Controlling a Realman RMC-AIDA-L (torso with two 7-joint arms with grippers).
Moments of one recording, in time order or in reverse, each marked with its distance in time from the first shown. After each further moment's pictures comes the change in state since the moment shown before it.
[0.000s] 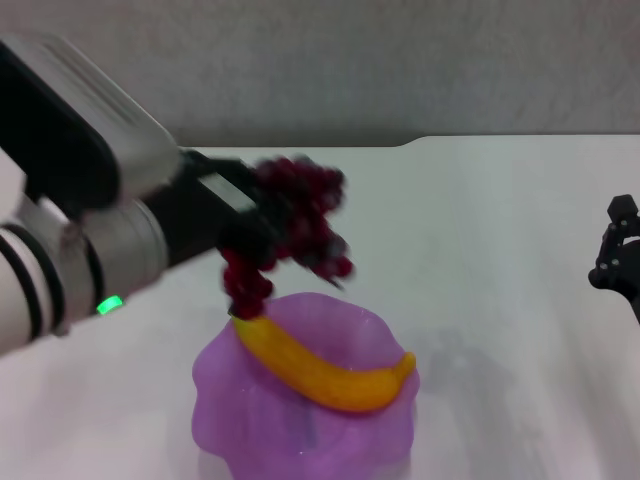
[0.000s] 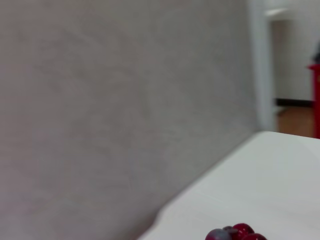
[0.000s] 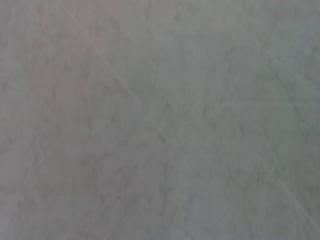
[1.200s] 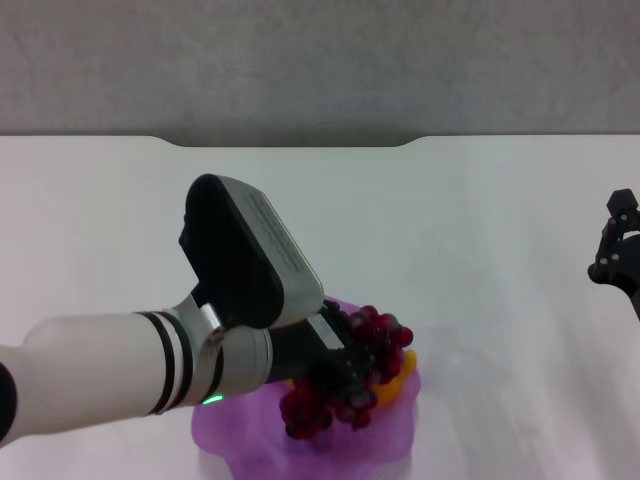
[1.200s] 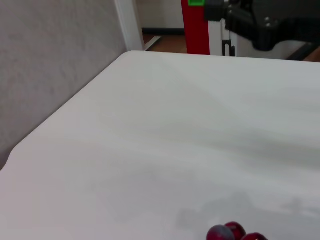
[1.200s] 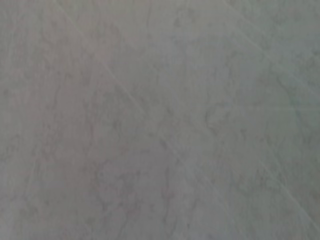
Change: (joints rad) left arm -0.193 0.000 0.166 0.333 -0.087 -0.043 0.090; right arm 0.010 0.000 -0.006 -0.010 0.000 -0.012 0.018
